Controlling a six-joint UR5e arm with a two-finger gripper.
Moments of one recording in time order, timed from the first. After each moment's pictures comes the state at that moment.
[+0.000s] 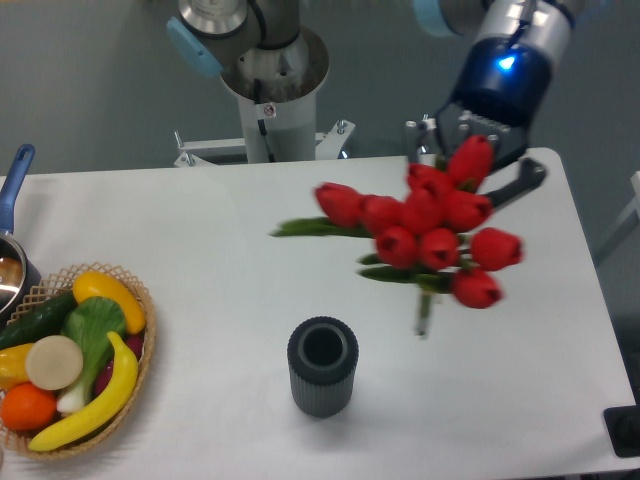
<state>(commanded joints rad) 2.84 -1.82 -1.46 -0.72 0.61 0.91</state>
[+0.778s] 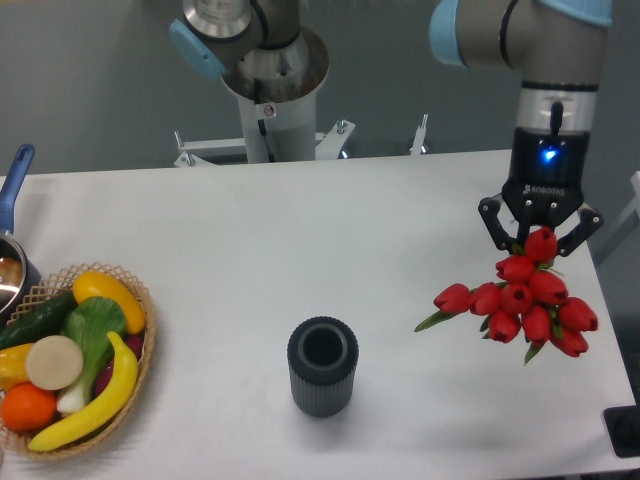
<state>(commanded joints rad) 2.75 -1.88 -1.54 -0.94 1.33 1.14</state>
